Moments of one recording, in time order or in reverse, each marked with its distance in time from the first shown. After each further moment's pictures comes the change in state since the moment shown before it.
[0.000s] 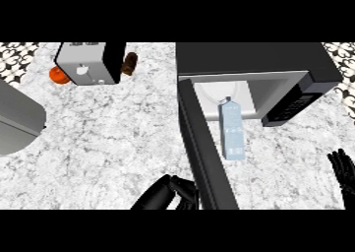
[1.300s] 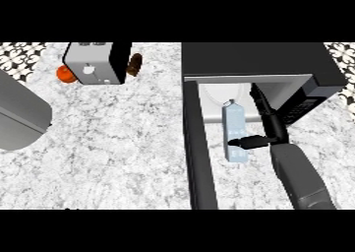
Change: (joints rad) left arm 0.754 0.255 0.204 -0.568 0.270 0.040 -0.470; right arm -0.813 0.097 -0.047 0.891 0.228 -0.241 -0.110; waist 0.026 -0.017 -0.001
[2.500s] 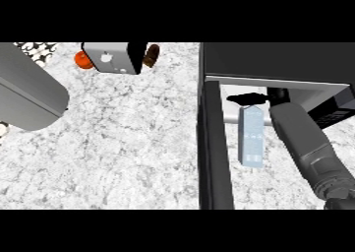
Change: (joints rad) left arm 0.189 0.097 0.264 0.066 0.283 -0.111 -0.264; right arm -0.331 -0.084 -0.035 0.200 0.104 -0.377 0.181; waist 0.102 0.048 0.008
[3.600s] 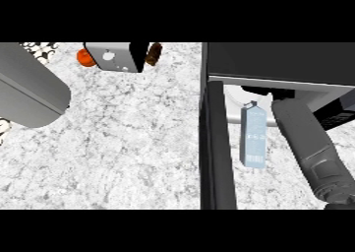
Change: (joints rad) left arm 0.103 0.013 0.100 0.027 0.116 -0.019 -0.092; right arm 0.039 0.009 0.053 -0.161 0.034 -0.174 0.176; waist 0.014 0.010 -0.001
